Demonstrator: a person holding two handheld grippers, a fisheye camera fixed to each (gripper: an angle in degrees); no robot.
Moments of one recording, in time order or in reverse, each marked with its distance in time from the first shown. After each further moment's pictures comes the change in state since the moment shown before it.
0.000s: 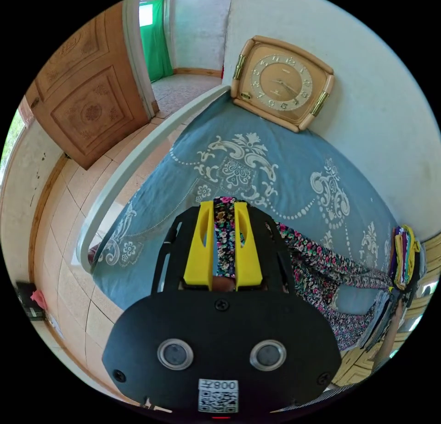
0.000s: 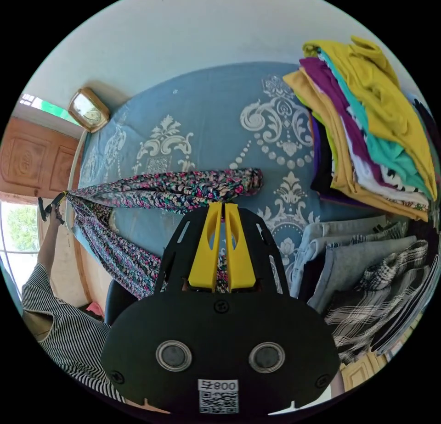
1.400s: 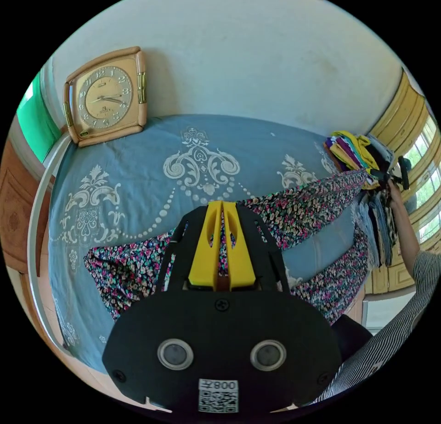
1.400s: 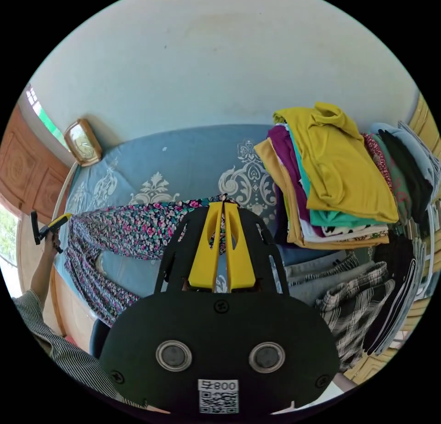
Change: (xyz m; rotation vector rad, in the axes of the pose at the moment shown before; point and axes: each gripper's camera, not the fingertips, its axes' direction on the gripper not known) left arm 0.159 0.027 0.078 0.039 0.297 0.585; right arm -0.032 -0.007 -0.026 0.356 0.152 0.021
